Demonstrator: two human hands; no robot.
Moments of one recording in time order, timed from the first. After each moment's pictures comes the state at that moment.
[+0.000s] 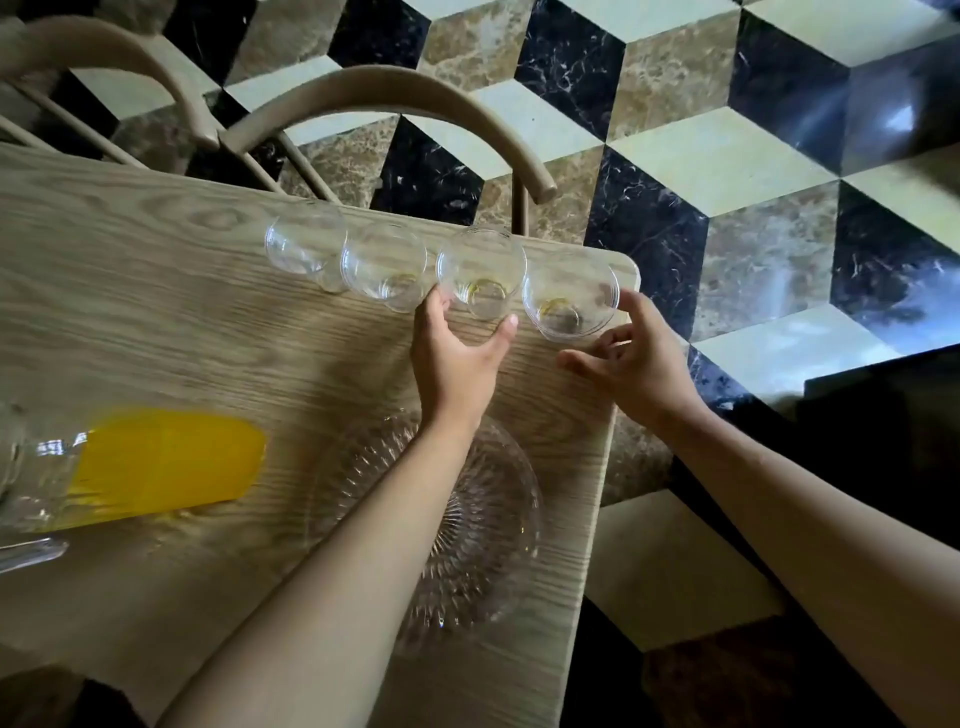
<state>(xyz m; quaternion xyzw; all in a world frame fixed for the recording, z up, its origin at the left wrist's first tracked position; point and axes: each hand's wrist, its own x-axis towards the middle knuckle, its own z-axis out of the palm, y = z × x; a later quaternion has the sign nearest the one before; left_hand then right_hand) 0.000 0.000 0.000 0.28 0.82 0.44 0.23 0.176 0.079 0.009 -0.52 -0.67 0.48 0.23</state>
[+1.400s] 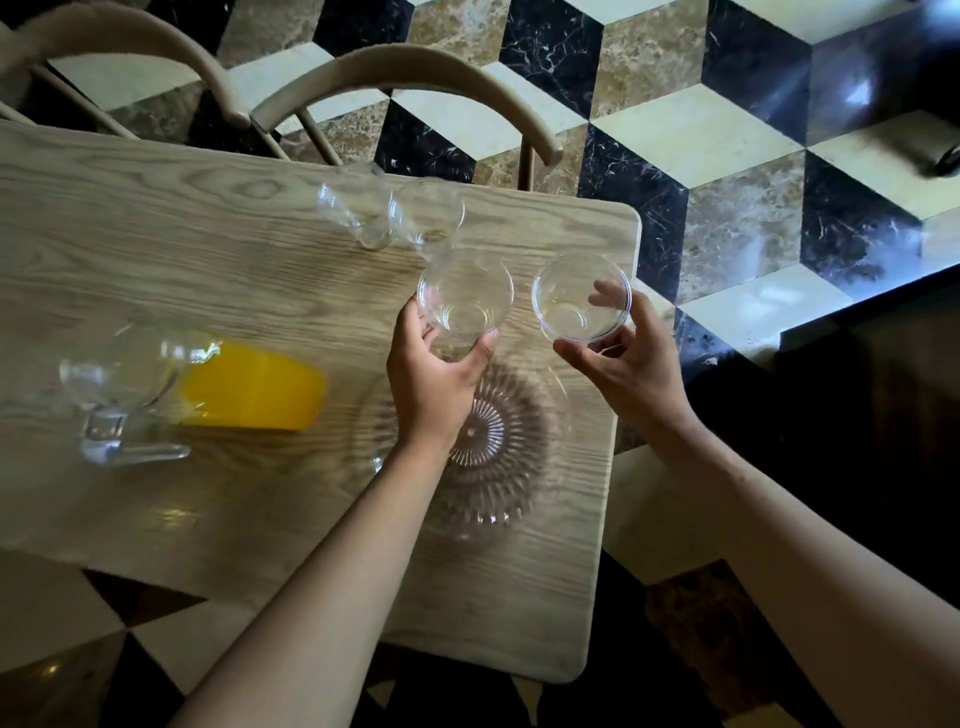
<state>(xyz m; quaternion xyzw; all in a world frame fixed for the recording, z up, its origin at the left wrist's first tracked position) -0.024 -0.118 0.056 0.33 0.77 0.49 0.24 0.166 -0.033 0.055 -0.53 -0.62 0.49 0.31</state>
